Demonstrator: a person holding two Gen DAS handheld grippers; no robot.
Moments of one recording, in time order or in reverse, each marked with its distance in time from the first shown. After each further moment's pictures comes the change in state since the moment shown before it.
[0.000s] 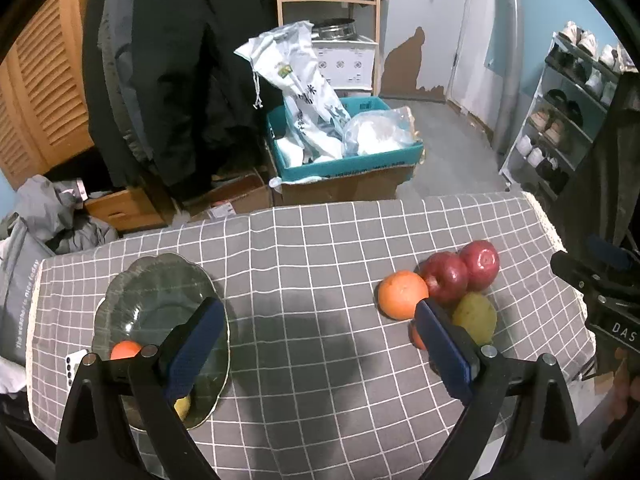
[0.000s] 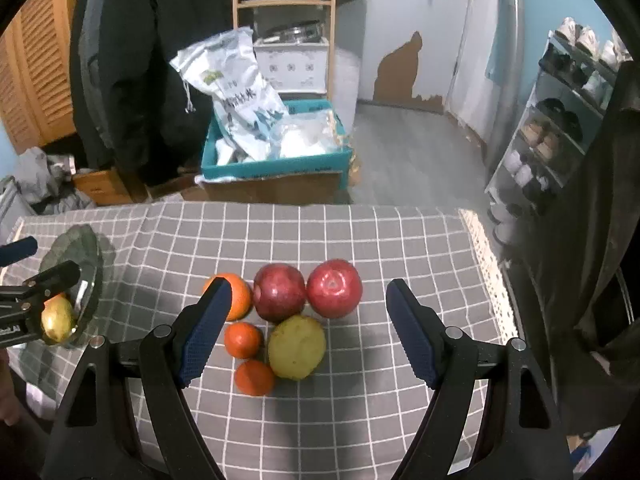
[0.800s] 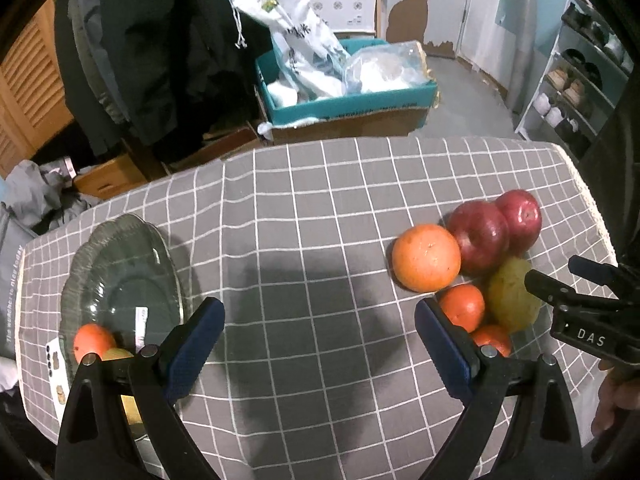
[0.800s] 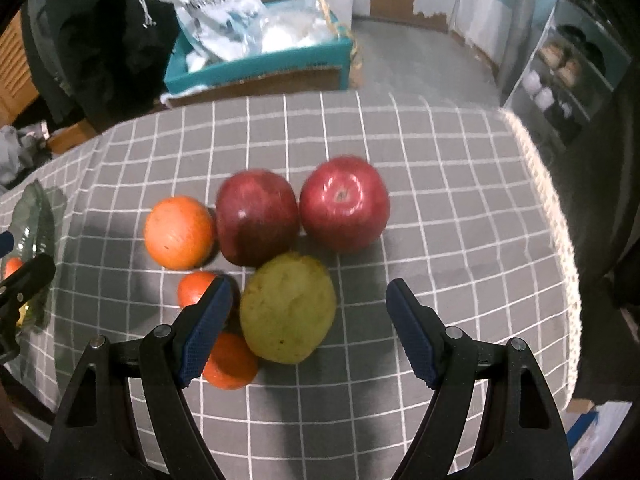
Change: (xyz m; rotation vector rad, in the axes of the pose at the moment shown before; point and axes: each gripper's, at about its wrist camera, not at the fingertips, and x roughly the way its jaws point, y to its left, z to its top) left arm 0.081 -0.019 -0.024 0.026 0.149 0.038; right arm 0.115 -0.008 -0.042 0.073 0.290 0.013
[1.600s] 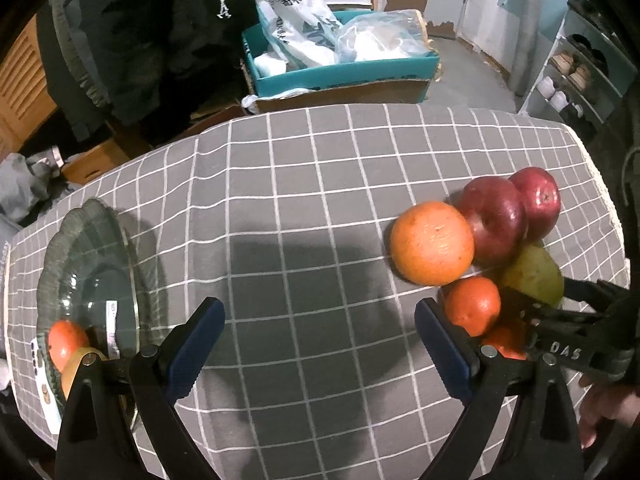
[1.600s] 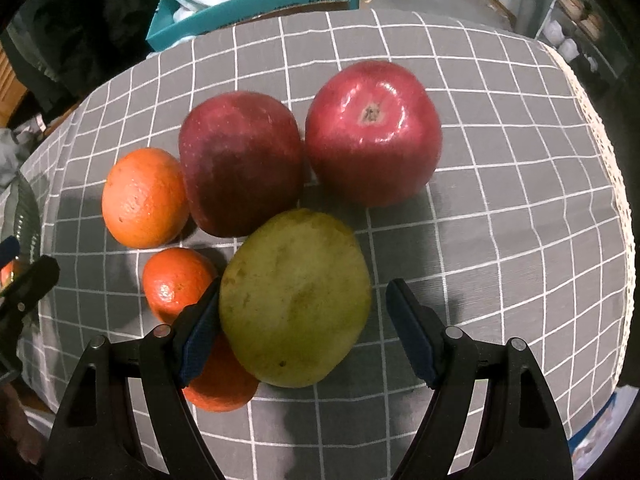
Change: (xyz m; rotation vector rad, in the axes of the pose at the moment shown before) left arm 0.038 -0.014 -0.001 0.007 0.068 -0.017; right arm 0.058 -0.002 -0.011 0.049 0.140 0.093
